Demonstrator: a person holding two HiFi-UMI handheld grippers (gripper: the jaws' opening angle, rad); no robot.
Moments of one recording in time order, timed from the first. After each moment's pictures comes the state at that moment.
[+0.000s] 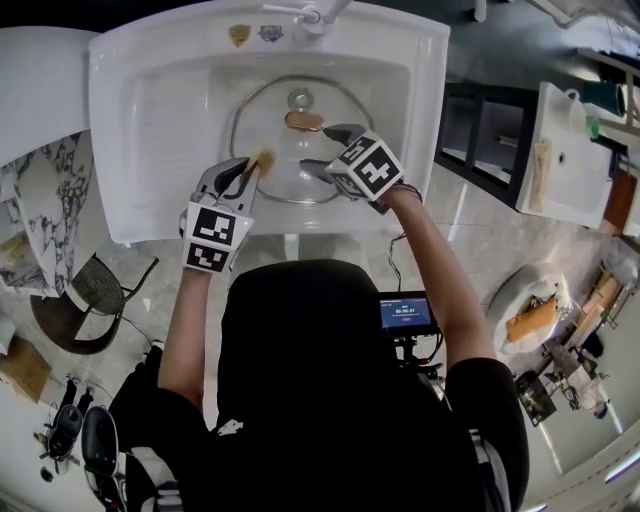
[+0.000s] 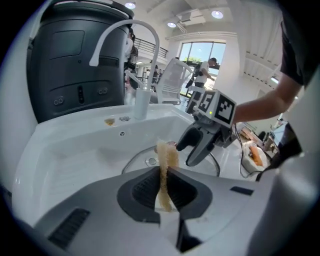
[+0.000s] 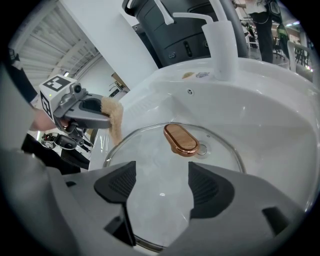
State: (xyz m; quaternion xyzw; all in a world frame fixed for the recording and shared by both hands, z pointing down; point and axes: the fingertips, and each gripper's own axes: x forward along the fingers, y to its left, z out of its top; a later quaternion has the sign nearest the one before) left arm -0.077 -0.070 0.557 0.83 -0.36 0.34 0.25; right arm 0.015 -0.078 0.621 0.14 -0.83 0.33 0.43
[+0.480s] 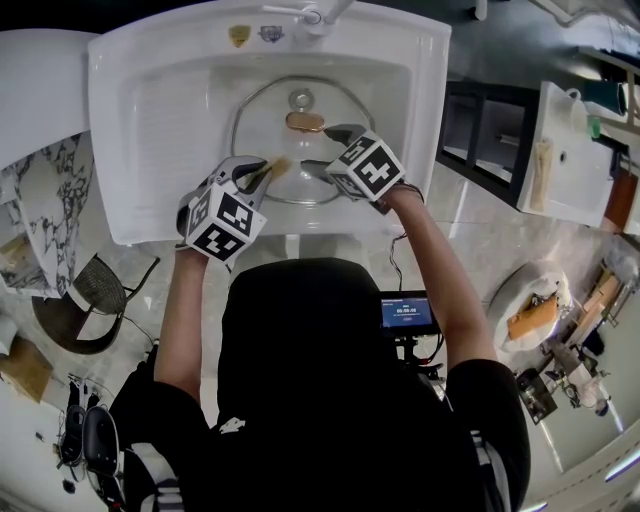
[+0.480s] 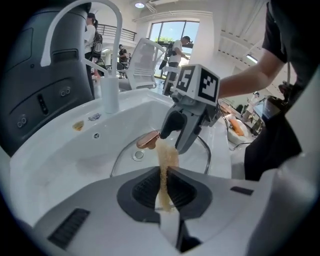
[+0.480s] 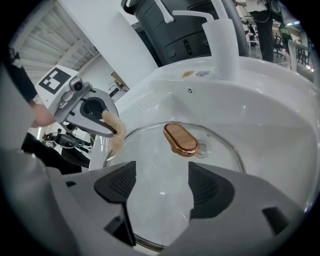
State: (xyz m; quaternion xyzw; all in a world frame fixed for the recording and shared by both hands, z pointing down) left arm -0.050 -0.056 0.571 0.85 -0.20 0.44 0.20; right arm 0.015 -0.078 0.622 0.13 -0.82 0.34 0.44
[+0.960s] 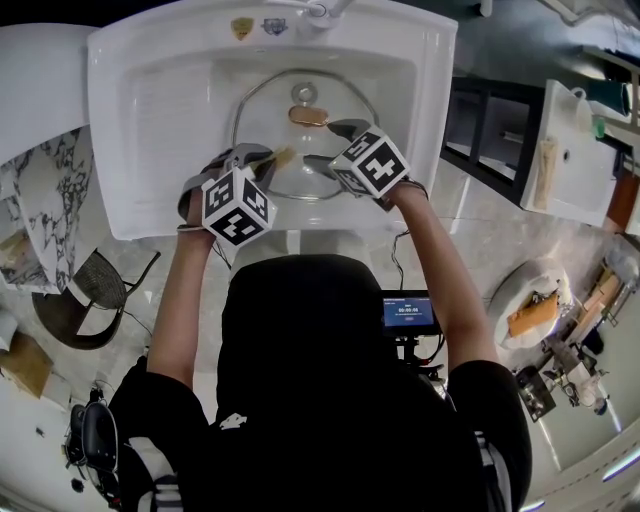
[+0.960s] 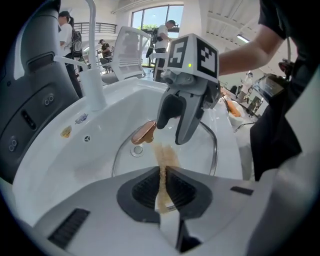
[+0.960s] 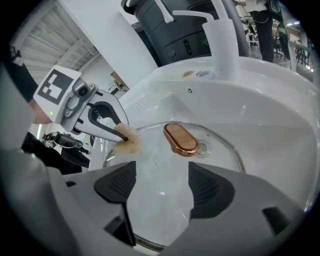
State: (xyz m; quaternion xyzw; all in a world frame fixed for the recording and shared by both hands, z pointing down) left arm -0.046 -0.055 0.598 0.84 -0.15 0.51 0.15; right arm 0.015 -0.078 0.622 0.14 -0.82 0.34 0.44
